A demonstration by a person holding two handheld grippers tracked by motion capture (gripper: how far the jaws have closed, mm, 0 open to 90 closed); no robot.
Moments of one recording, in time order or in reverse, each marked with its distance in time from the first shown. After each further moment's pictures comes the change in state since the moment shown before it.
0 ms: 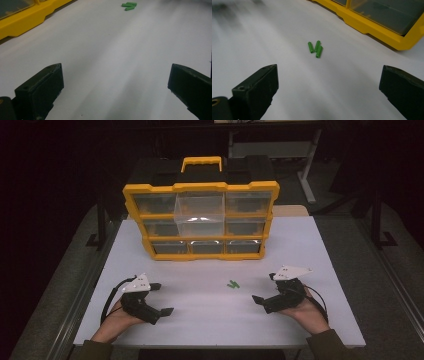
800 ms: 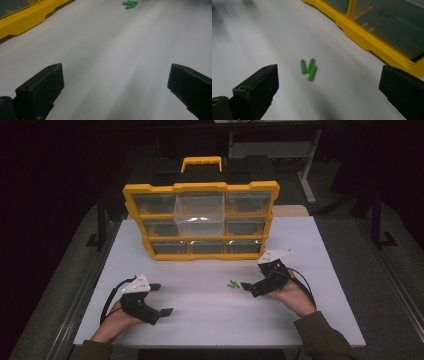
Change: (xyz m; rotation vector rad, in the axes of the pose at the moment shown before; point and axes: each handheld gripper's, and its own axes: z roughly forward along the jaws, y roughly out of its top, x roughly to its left) left arm 0.000 -0.002 0.000 -0.004 0.006 0.003; right arm -0.012 0.042 0.038 0.073 0.022 -0.009
